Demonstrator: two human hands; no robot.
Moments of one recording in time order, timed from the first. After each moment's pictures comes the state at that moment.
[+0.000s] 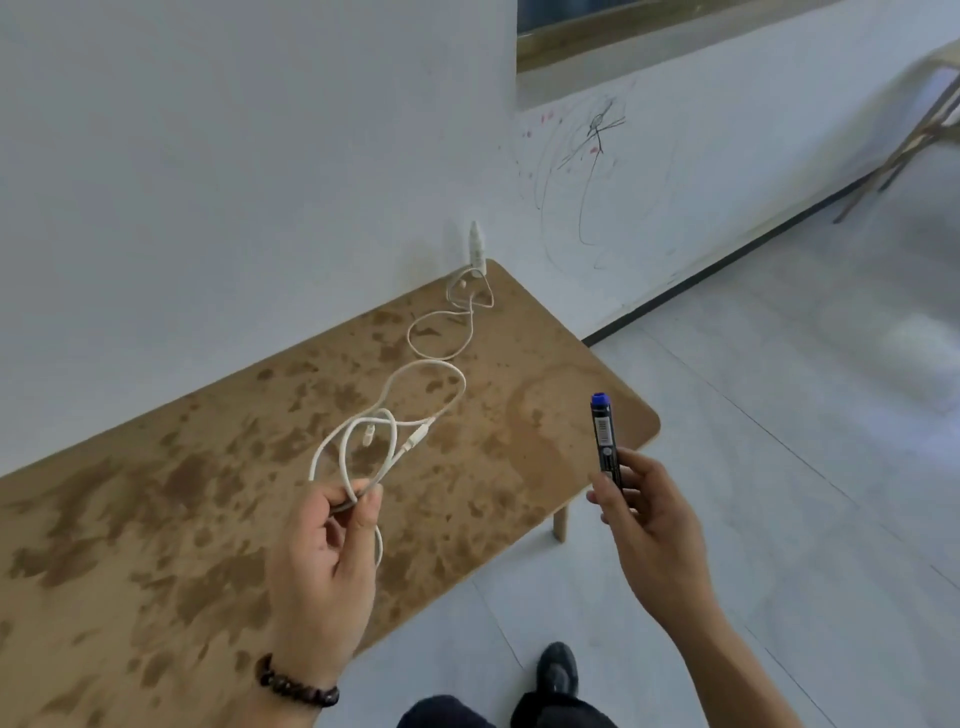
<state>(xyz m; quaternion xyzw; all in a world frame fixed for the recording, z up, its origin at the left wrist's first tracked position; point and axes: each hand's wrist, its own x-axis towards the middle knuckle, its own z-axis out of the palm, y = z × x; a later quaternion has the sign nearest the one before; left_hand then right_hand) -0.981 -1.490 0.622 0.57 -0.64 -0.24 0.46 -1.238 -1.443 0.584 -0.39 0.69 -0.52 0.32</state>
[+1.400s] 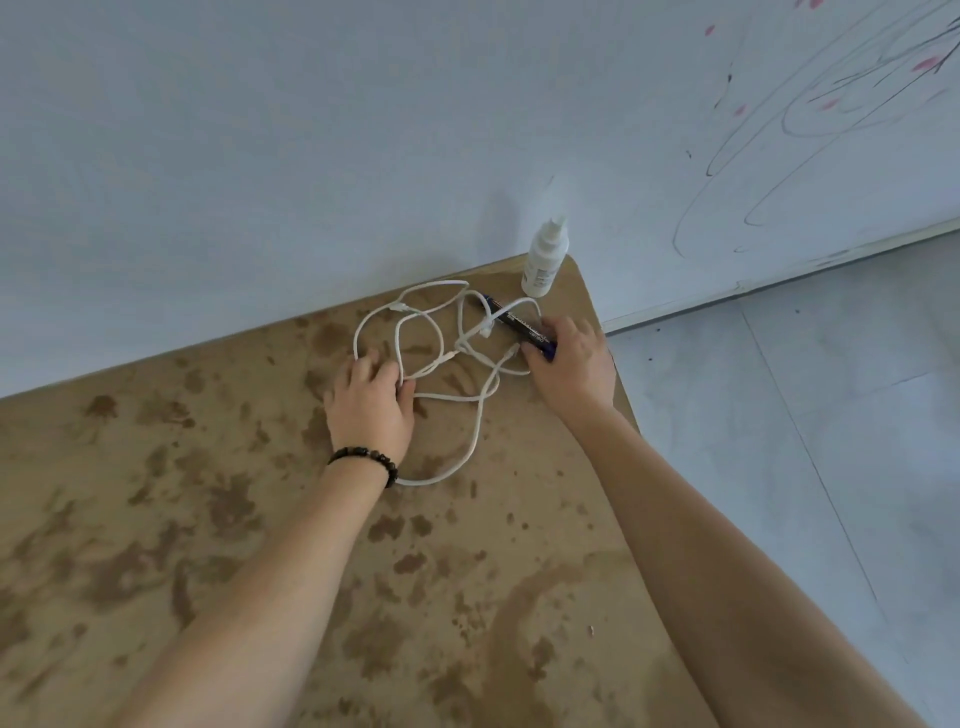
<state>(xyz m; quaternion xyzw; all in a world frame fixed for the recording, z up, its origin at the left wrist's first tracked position) -1.100 -1.992 0.349 0.76 -0.63 -0.16 0.05 -1.326 -2.039 0.351 -0.59 0.76 -0.12 0.25</state>
